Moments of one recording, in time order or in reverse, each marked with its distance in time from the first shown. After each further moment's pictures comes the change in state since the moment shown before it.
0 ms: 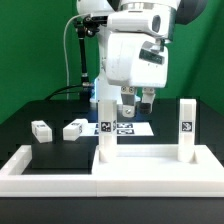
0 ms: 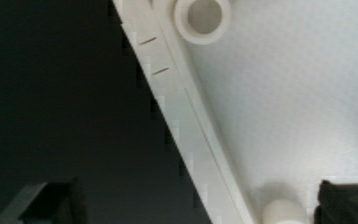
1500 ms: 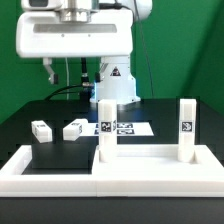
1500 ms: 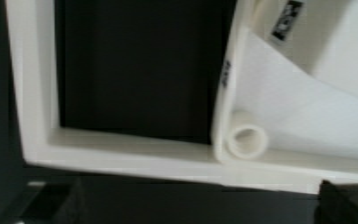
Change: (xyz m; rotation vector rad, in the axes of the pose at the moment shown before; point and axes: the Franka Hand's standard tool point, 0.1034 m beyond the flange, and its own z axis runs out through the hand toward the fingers) arm -0.190 -0.023 0.000 0.145 0.020 1.084
